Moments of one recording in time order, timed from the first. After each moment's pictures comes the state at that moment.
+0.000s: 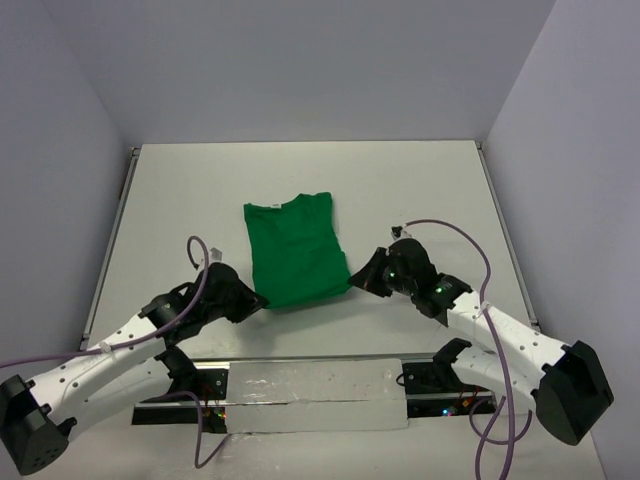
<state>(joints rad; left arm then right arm) -0.82 0.77 0.50 -0.53 -0.13 -1.36 0.61 0.94 0.47 -0.16 -0.12 0.98</state>
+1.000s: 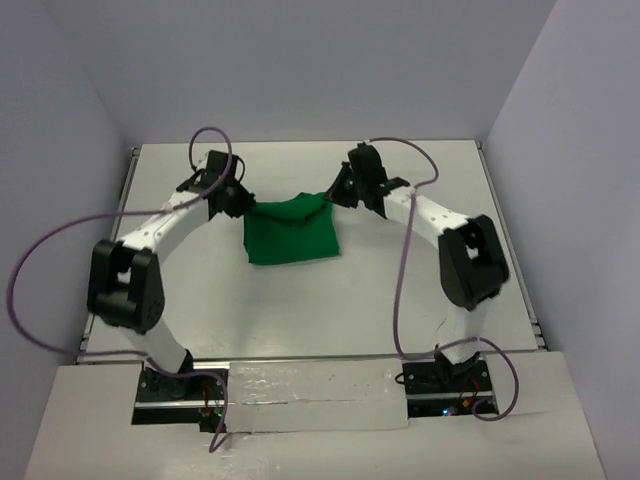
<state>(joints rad) -0.34 1.65 1.26 -0.46 -0.13 -1.01 0.45 1.81 1.34 -0.17 -0.10 0.82</state>
